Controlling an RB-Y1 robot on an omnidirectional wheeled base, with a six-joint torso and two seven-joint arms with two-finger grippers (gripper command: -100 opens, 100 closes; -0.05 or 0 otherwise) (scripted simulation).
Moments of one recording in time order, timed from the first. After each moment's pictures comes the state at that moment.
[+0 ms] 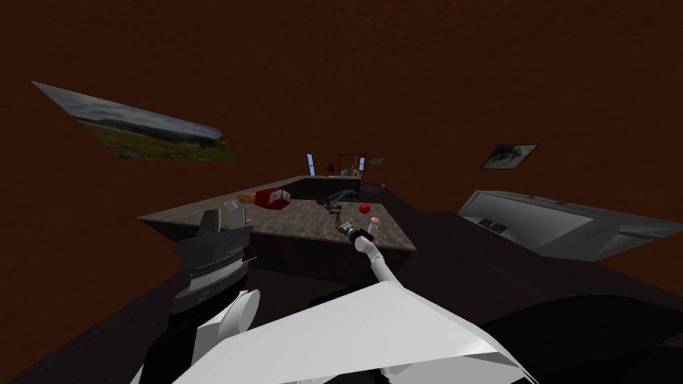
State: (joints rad) left arm 0.46 0.00 0.07 -2.33 0.01 -0.59 0.11; right arm -0.04 -0.10 0.17 -1.52 -0.88 0.30 -0.81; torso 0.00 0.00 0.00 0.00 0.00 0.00
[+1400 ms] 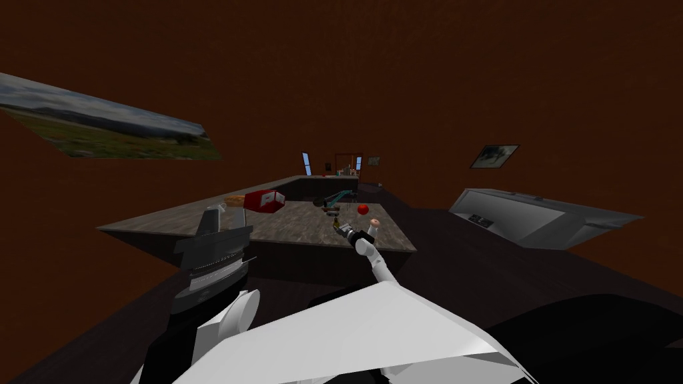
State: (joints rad) left arm 0.46 0.00 0.07 -2.33 0.01 -0.59 0.11; right arm 0.02 -0.10 0.19 -1.60 -0.93 0.34 -0.85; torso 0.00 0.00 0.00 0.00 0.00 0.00
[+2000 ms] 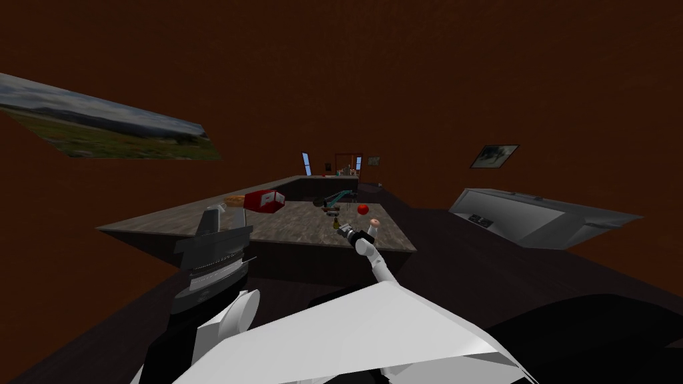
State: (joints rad) left arm 0.46 0.00 0.07 -2.33 0.01 -0.59 0.11; right arm 0.02 -0.10 0.19 -1.60 -0.93 0.34 -0.85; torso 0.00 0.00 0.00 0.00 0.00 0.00
